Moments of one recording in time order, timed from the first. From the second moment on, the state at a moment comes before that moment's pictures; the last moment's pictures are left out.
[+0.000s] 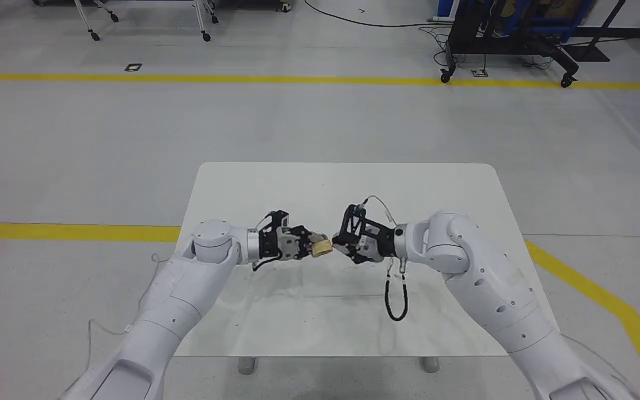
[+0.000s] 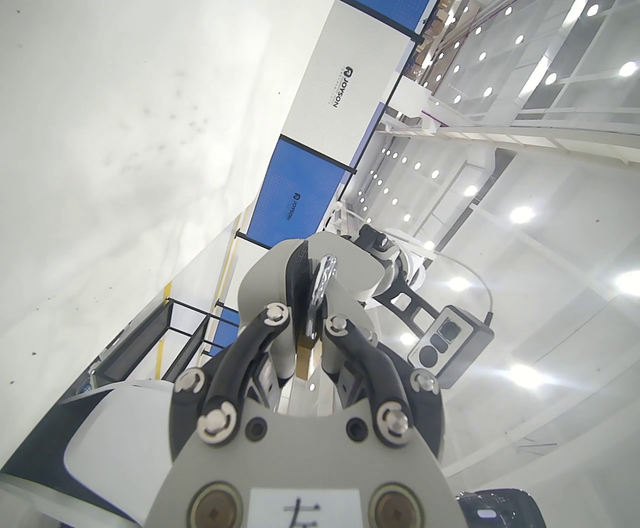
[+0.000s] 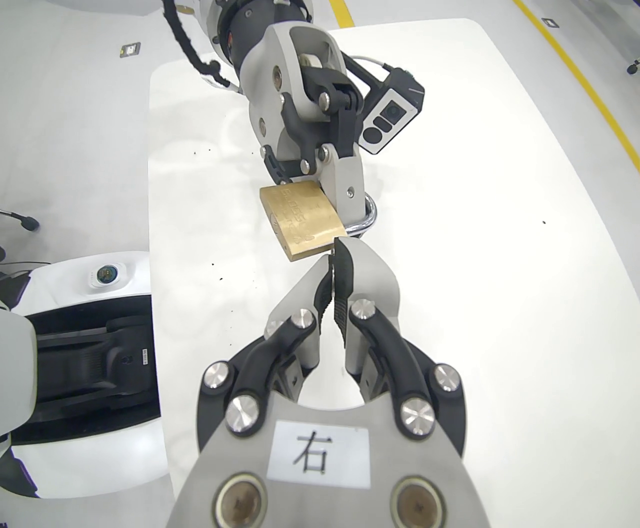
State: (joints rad) left arm 0.90 -1.26 -0.94 -0.97 -0.60 0.25 -1.12; right arm -1.07 -1.11 1.02 -1.55 -0.86 -0.79 0.68
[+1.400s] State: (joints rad) left arm 0.96 -1.24 -0.97 -1.18 -0.70 0.75 -0.77; right arm -1.22 -1.05 0.98 -1.94 -1.74 -0.84 0.49
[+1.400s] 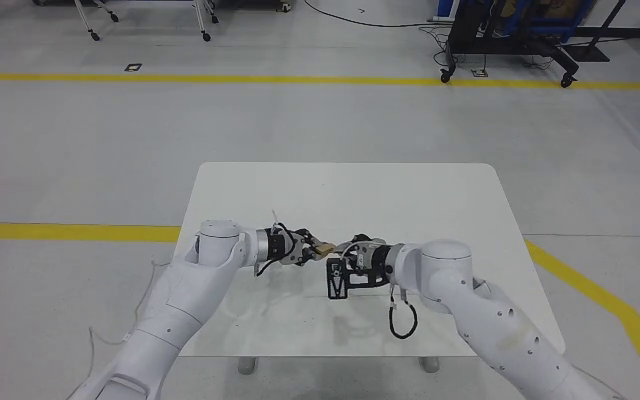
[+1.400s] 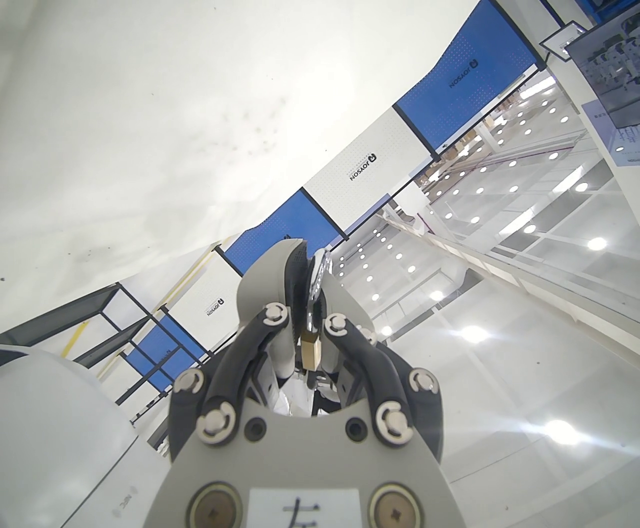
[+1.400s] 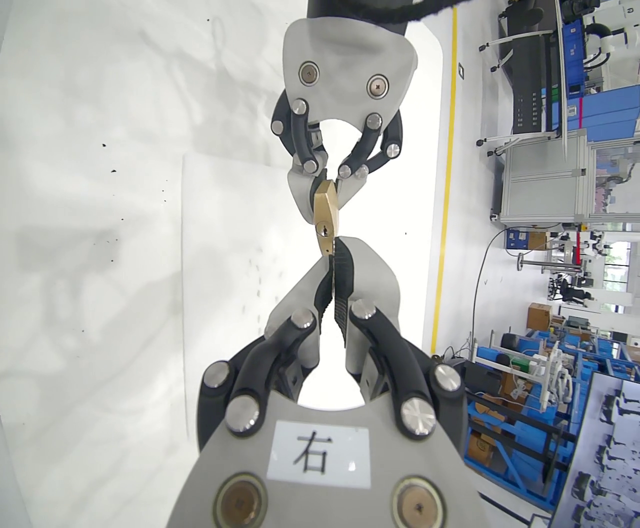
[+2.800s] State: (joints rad) left arm 0.96 -1.24 -0.94 -1.19 -0.74 0.72 -0.75; right arm -1.21 -1.08 0.95 -1.91 -1.70 -0.75 0.58
